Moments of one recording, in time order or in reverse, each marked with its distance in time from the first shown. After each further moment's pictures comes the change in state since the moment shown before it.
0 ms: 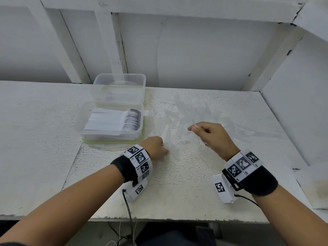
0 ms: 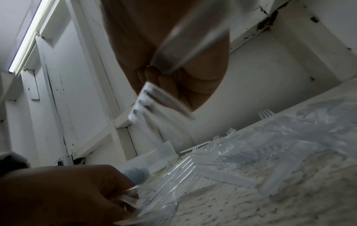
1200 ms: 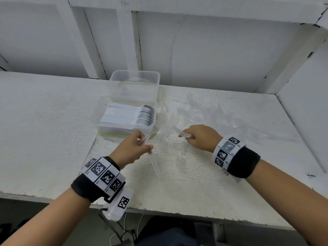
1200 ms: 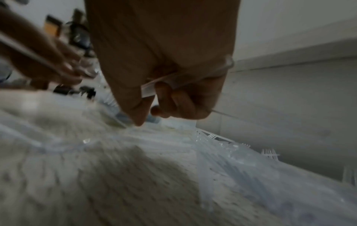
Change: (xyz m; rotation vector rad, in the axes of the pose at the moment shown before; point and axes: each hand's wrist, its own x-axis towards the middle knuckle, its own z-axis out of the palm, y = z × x) left_hand -0.083 -0.060 -0.020 -0.775 0.191 -0.045; right_hand 0.037 0.005 0.040 -0.934 -0.432 -0.170
